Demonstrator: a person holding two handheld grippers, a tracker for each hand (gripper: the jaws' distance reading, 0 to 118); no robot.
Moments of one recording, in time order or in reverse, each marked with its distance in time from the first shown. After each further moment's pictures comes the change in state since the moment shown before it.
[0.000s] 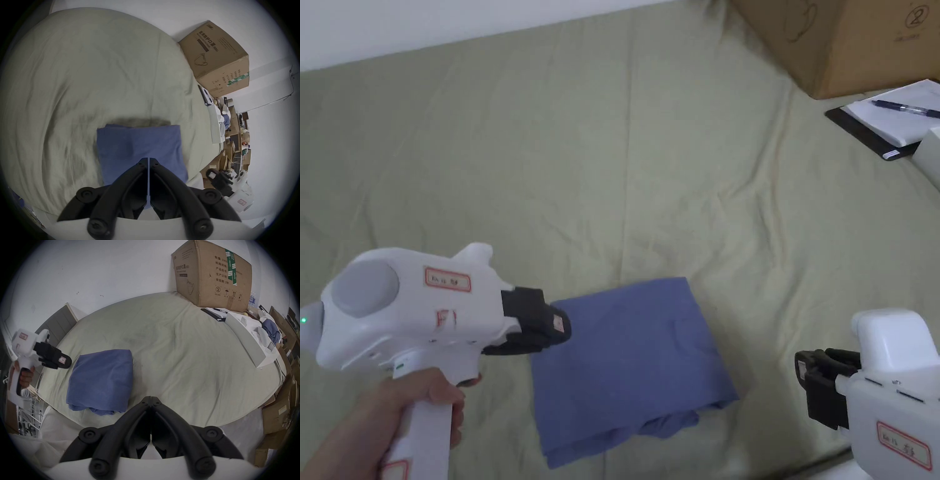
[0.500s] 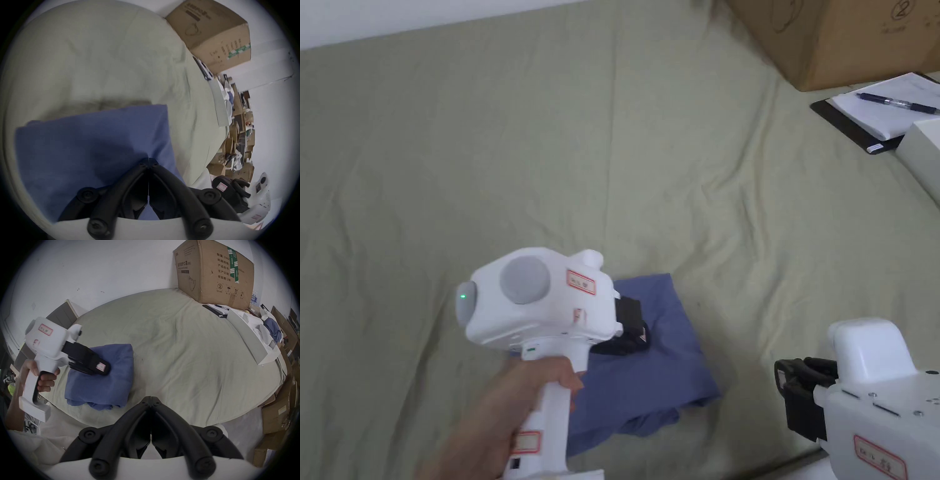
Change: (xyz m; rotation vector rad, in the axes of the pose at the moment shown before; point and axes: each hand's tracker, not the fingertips) left arm 0.072 0.002 -0.127 -0.160 0.000 -0.140; right arm 0.003 -0.008 -0.002 -0.031 0.006 0.010
